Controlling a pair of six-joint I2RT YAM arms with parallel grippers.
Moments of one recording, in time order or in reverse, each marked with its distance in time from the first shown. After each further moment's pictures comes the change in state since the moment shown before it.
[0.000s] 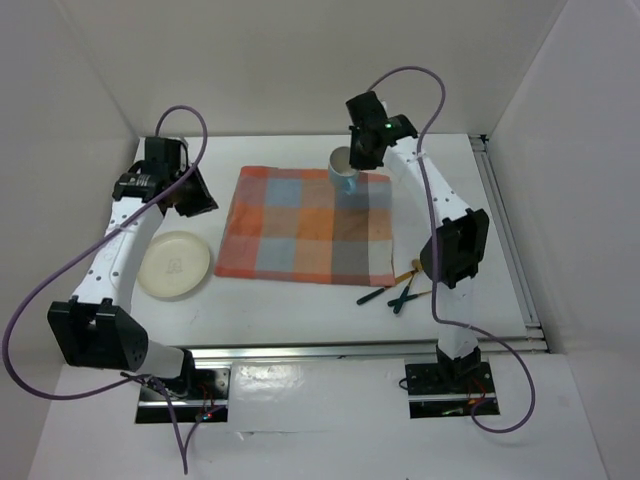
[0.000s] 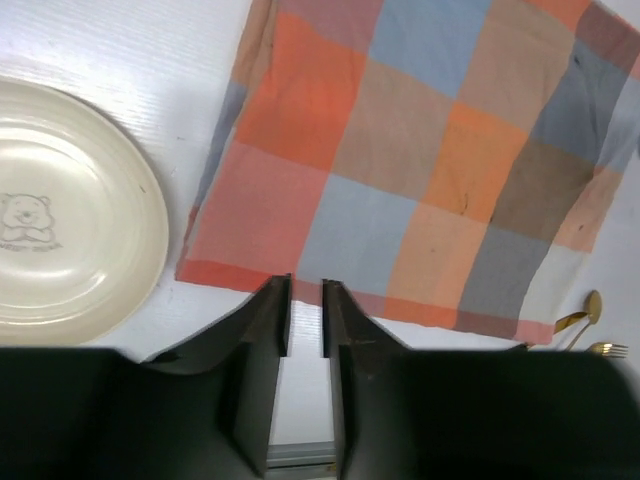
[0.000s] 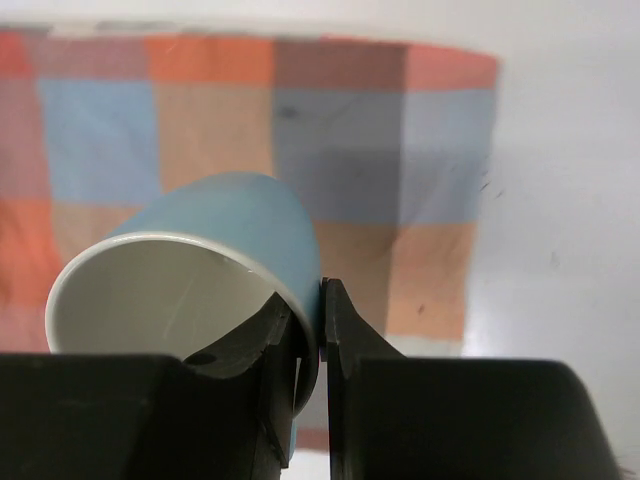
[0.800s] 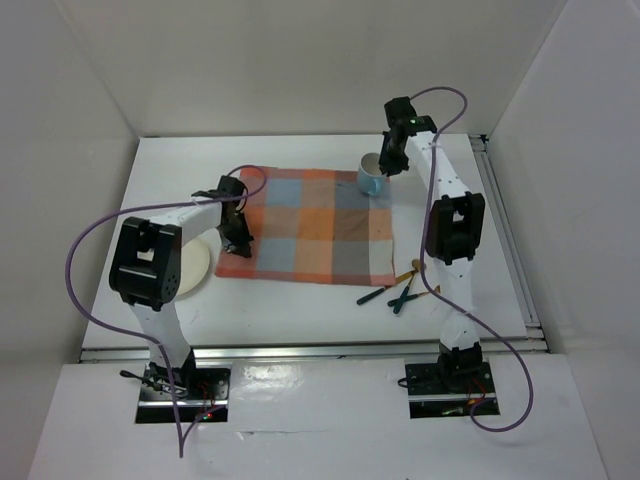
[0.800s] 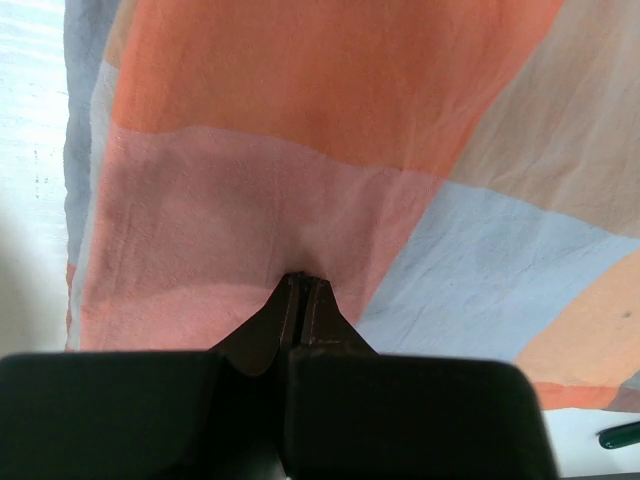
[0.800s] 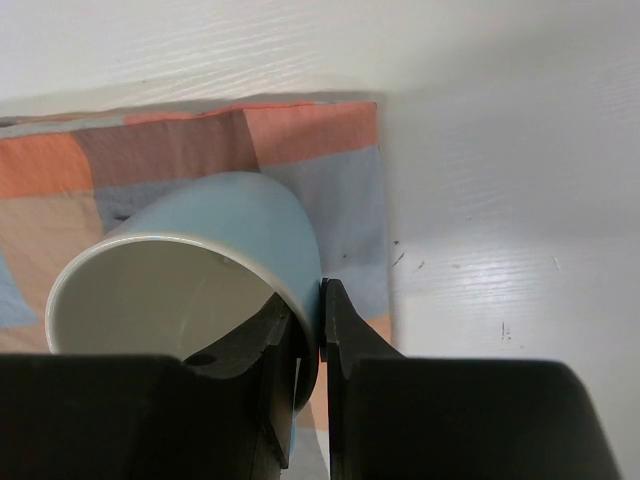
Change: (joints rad) left arm -0.159 0.463 -0.203 0.223 -0.031 -0.078; right arm -0.272 0.295 0.167 -0.013 -0.145 -0.011
